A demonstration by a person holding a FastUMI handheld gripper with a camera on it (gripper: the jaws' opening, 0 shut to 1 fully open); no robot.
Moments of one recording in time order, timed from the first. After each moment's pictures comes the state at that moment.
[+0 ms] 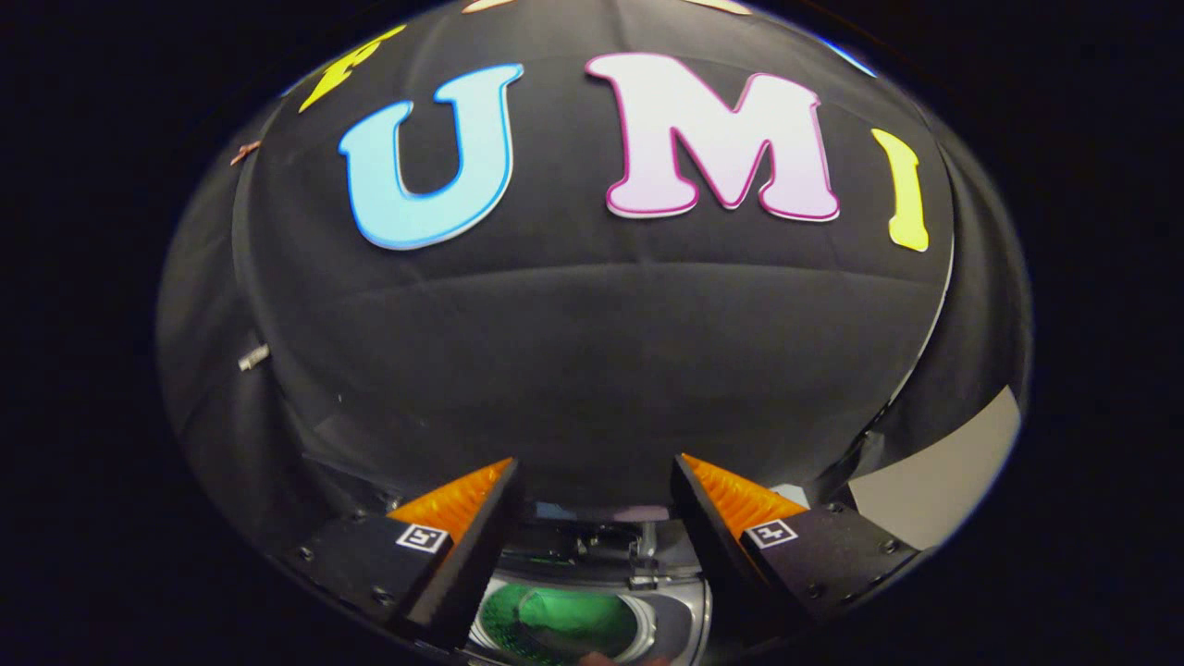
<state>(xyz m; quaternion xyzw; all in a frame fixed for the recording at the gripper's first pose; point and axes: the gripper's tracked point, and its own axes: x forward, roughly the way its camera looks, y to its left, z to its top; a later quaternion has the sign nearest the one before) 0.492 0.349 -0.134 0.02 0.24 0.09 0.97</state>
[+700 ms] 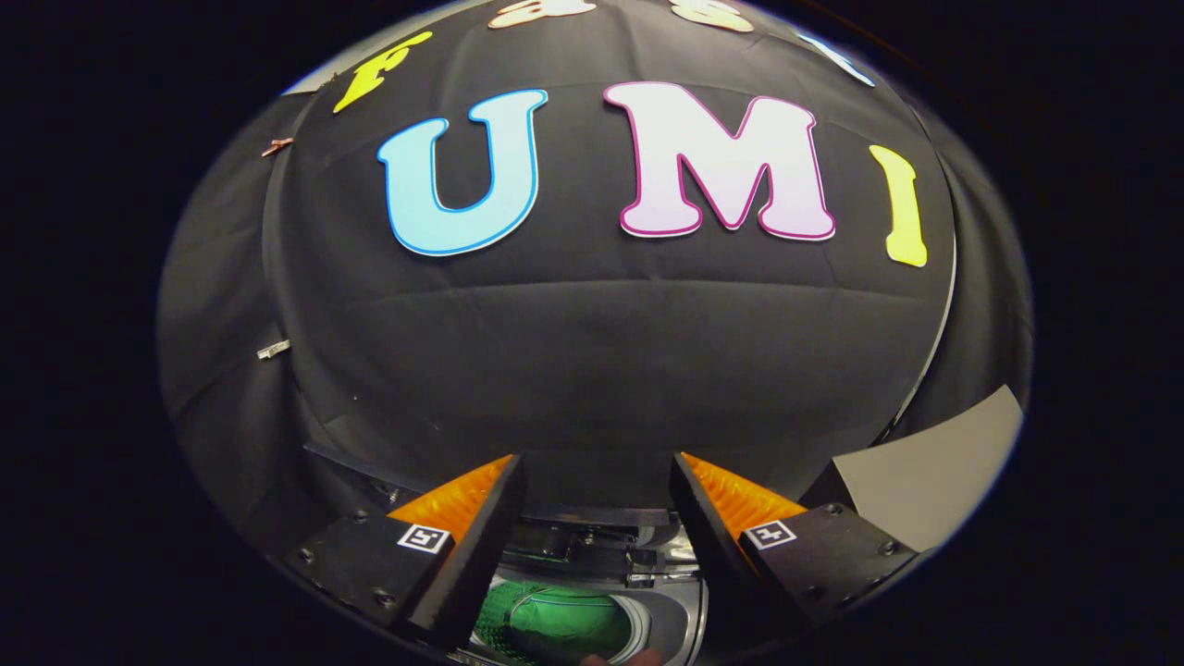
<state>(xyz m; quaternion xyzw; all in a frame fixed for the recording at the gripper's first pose) 0.443 0.342 -0.132 0.01 0.19 0.12 0.97</state>
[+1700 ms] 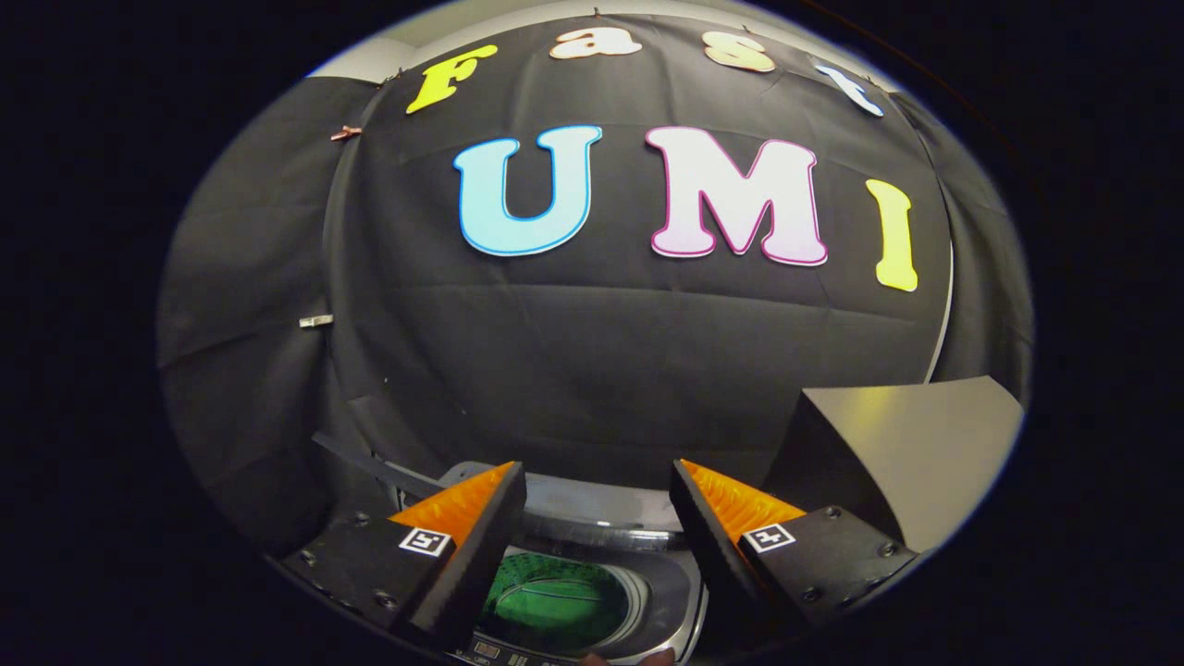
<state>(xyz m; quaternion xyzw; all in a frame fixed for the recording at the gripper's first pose) 0.345 0.341 -0.173 -0.04 0.15 0.16 0.98</state>
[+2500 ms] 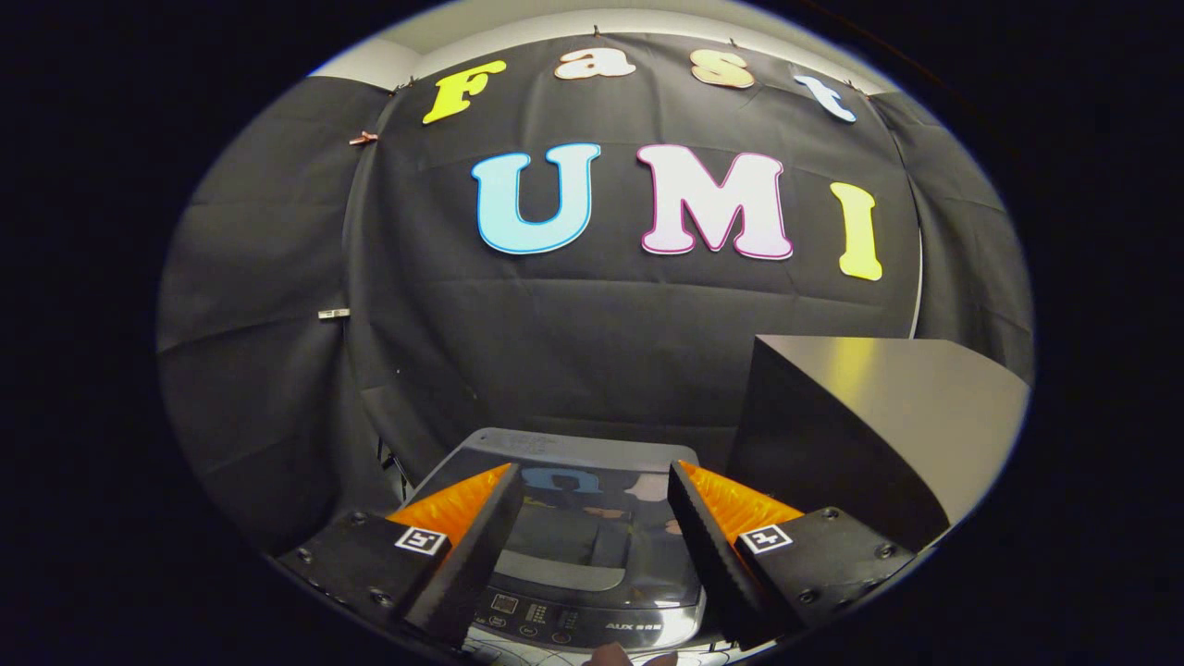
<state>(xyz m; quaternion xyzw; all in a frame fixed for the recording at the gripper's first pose) 0.244 0.310 -0.172 -0.02 0.10 0.14 0.98</state>
